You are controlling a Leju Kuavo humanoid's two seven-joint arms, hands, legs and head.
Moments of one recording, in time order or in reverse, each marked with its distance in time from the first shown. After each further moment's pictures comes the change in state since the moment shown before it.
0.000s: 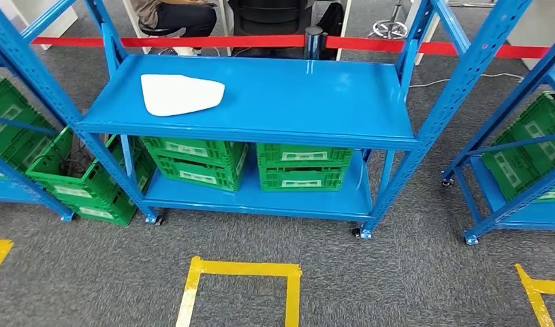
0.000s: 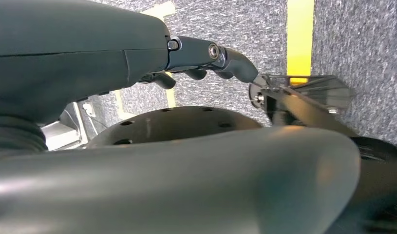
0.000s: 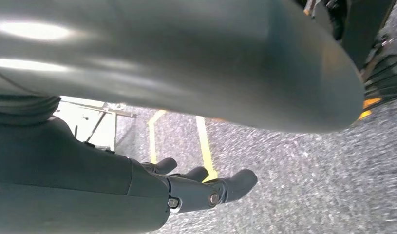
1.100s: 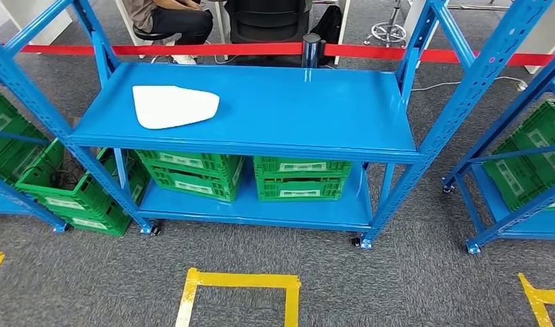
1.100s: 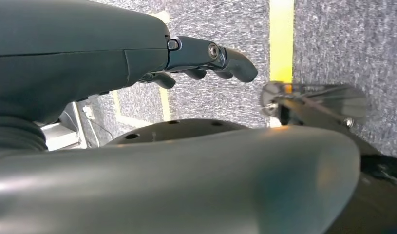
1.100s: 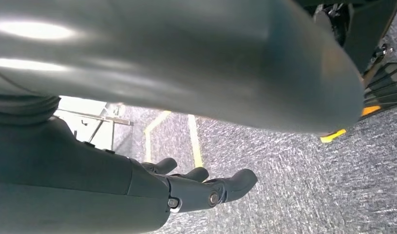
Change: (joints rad) left arm 0.003 0.004 0.000 0.003 0.000 0.029 -0.002; right arm 0.002 0.006 0.000 0.000 -0.005 0.019 -0.007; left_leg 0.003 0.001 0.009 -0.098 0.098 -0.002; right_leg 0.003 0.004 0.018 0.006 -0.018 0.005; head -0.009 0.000
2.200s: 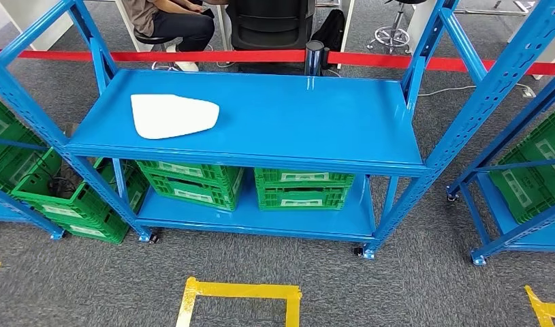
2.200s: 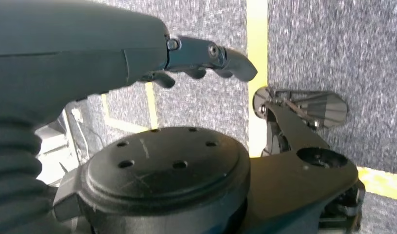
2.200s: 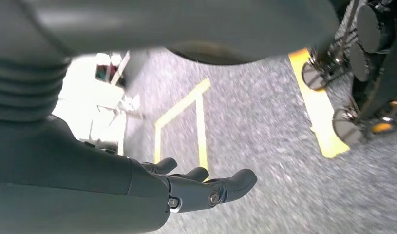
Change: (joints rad) left arm -0.004 -0.002 -0.013 0.001 0.005 -0.006 -0.022; right arm 0.000 0.003 0.042 0.000 0.048 0.023 0.049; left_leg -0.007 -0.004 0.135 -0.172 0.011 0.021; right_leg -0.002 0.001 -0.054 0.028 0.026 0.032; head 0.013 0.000
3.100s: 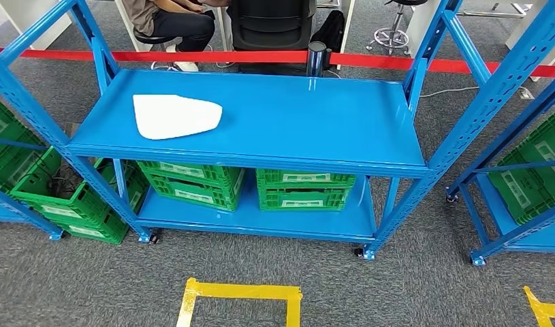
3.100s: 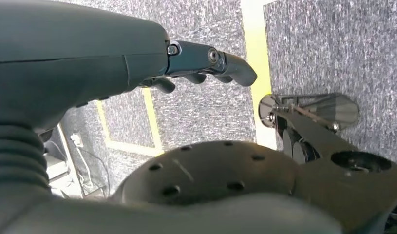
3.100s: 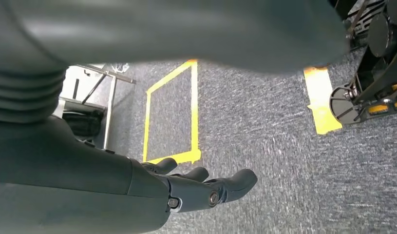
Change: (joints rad) left arm 0.148 -0.004 0.528 -0.093 -0.616 -0.085 0.006; right arm 0.124 -0.036 0.030 -0.083 0.088 0.044 -0.102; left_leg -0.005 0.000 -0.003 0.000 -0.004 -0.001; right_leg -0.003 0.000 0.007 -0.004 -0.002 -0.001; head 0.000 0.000
